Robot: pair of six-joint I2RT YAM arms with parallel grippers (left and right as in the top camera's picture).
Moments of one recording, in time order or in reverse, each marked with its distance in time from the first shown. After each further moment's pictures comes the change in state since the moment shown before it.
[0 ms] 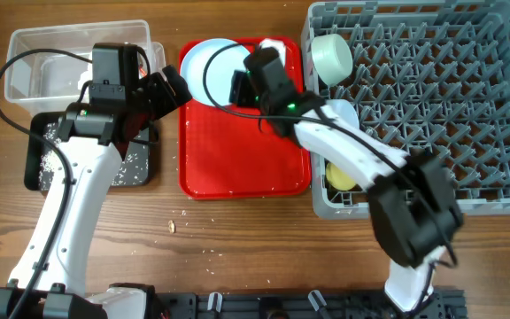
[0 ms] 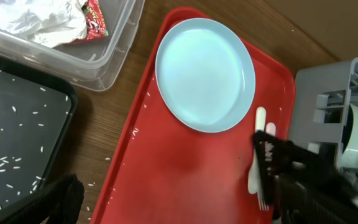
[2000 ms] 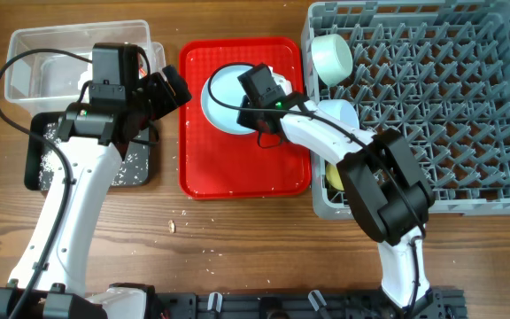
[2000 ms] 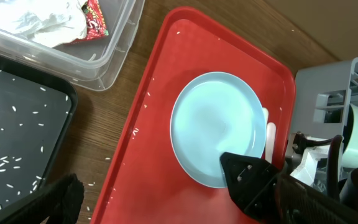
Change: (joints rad) left arm 0.000 0.000 0.000 0.000 0.000 0.000; right arm -0.007 0.145 0.066 -0.203 -0.062 0.171
